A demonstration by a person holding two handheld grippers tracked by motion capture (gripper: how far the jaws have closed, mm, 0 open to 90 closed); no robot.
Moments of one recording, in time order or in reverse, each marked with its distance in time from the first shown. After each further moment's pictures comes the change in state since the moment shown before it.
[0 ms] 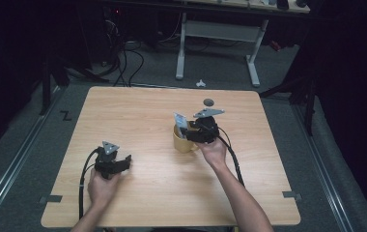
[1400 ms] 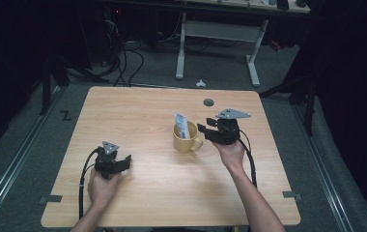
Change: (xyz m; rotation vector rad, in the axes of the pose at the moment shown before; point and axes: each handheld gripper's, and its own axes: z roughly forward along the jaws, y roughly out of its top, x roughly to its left) left arm 0.000 0.000 0.000 0.000 0.000 -0.001; right arm -0.023 -0.012 -0.056 -0.115 -0.052 0.028
